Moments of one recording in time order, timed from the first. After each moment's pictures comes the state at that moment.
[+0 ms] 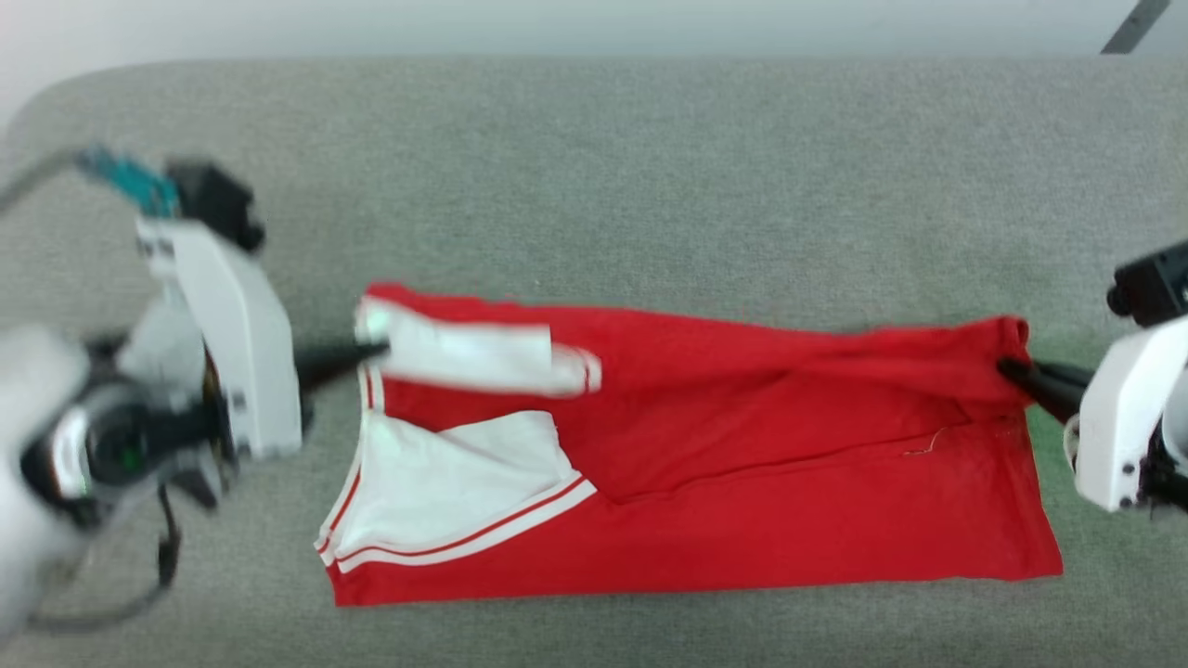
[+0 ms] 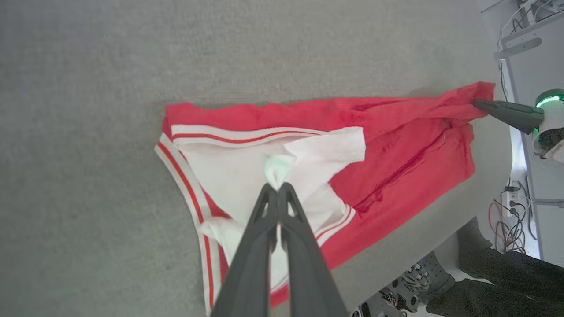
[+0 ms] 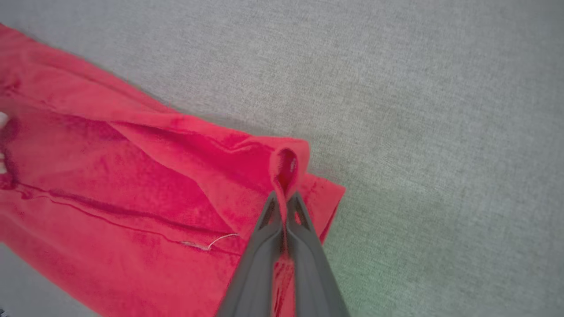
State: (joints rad) left arm -0.94 0.94 -0.92 0.04 -1.54 0.11 0.61; right arm -0.58 -0.71 0.53 0.22 0.91 0.13 0.52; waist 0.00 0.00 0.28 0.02
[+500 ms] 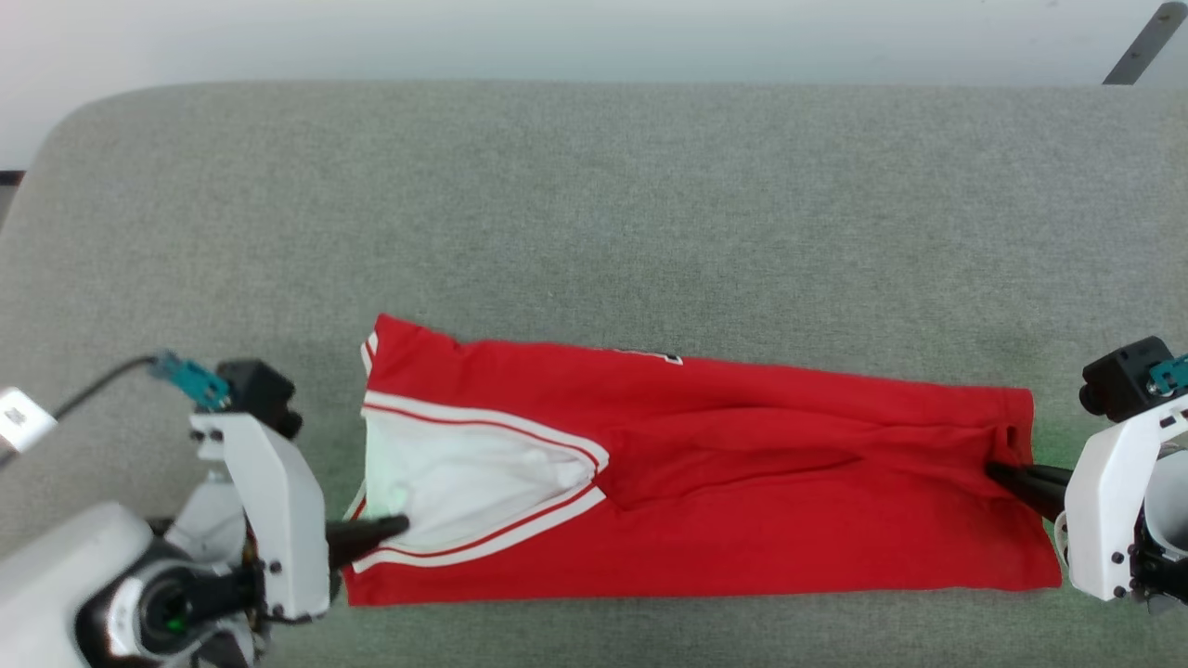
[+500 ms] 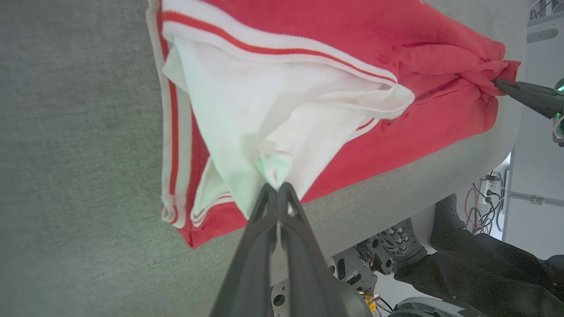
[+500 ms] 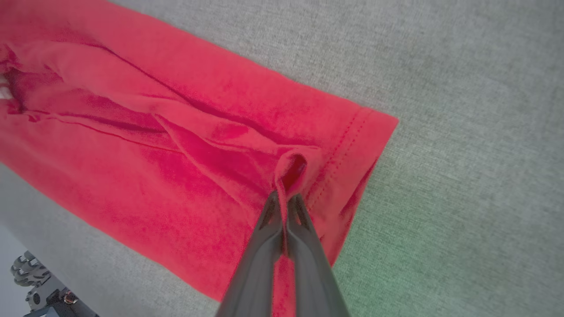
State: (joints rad) left arm -0.67 1.01 -0.98 -0.11 -1.61 0.19 0.50; right arm -0.41 -0.72 0.50 0.15 0.92 0.13 0.60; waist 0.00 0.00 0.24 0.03
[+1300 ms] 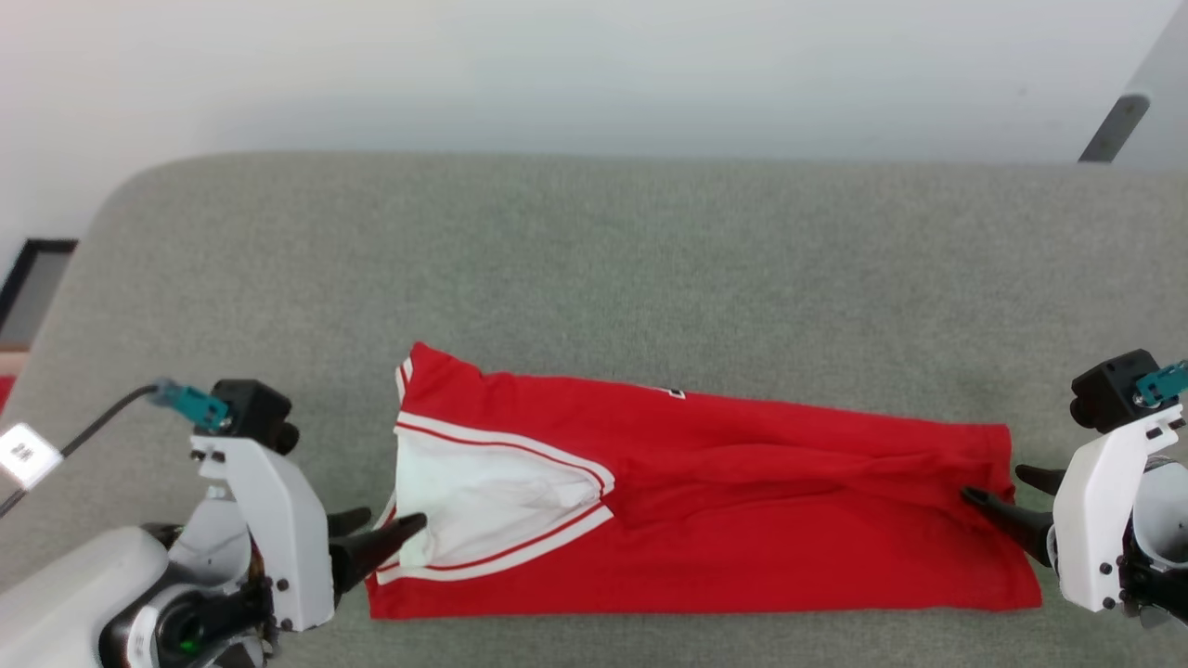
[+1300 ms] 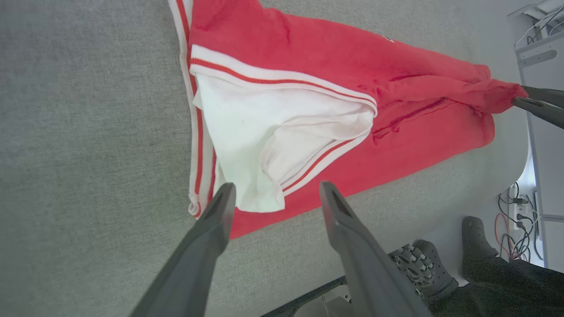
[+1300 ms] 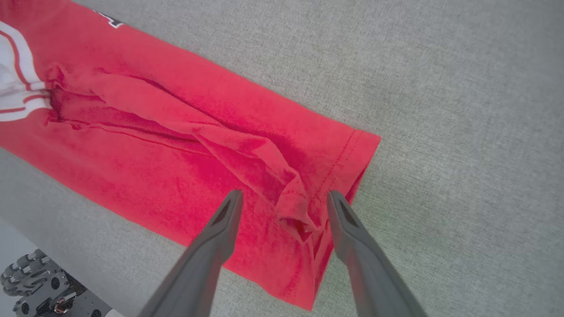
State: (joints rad) left arm -0.63 0.97 -1.00 -0.03 -1.53 0.15 0.40; right arm -0.35 -0.65 0.39 0.12 0.82 0.13 0.70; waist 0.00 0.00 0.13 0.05
